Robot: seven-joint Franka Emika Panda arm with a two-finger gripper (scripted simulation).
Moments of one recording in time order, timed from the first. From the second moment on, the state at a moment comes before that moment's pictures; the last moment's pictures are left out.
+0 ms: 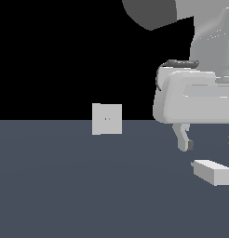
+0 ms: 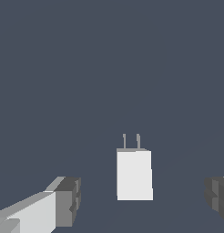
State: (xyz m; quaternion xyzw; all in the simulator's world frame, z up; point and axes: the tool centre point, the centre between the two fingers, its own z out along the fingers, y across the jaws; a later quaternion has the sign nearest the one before) arm -0.100 -0.162 0.058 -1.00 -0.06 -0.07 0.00
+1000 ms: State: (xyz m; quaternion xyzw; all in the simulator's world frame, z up) arm -0.101 -0.162 0.012 -1.00 -0.06 -0.07 0.00
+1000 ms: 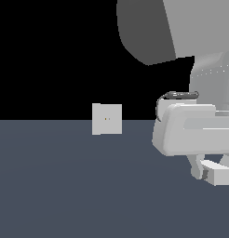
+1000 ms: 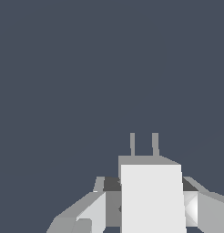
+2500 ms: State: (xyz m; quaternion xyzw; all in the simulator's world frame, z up) arm -0.015 -0.040 0.074 -0.99 -0.08 -0.07 0.01
